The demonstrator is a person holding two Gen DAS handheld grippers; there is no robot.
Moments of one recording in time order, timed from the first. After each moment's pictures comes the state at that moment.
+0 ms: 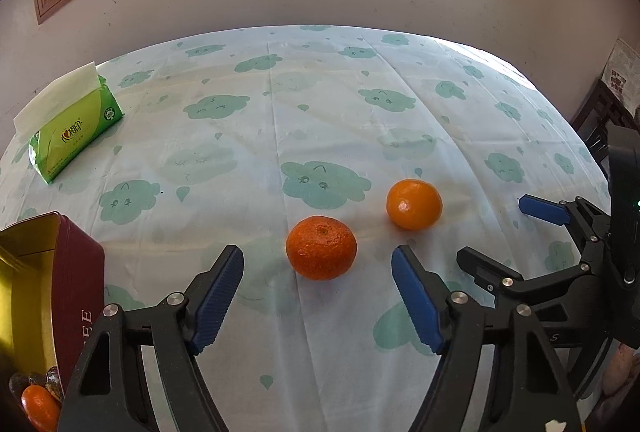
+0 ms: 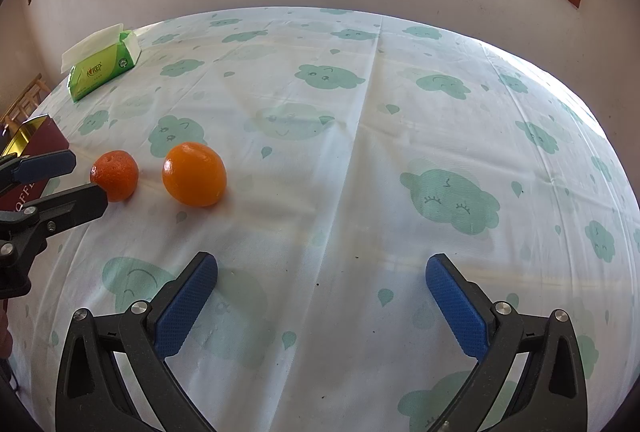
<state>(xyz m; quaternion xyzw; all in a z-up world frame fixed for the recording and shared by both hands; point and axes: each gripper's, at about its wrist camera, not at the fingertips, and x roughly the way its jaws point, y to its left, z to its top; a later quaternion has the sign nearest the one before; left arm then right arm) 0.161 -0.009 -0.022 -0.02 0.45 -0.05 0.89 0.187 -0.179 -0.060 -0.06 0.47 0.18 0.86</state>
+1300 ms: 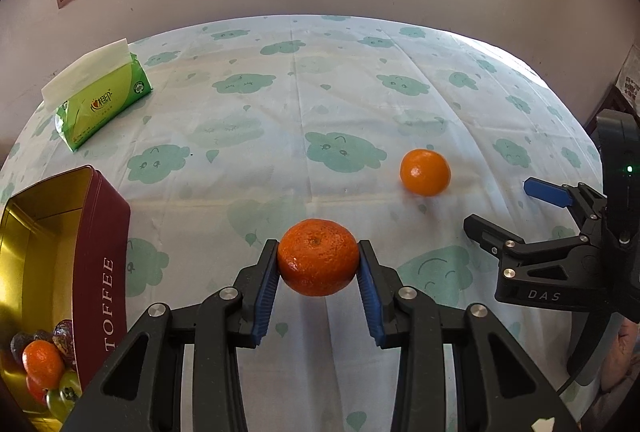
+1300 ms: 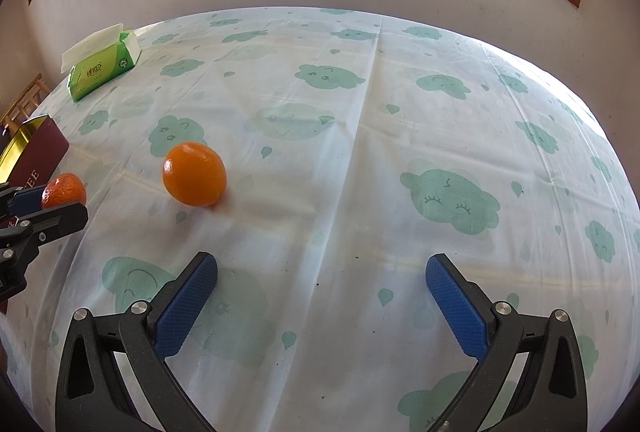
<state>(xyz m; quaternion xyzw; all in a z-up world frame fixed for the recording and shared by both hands) 0.129 -0.002 -0.017 -0.03 0.46 -0.01 0.89 0.186 -0.178 -0.058 -0.06 0.47 0.18 0.86</state>
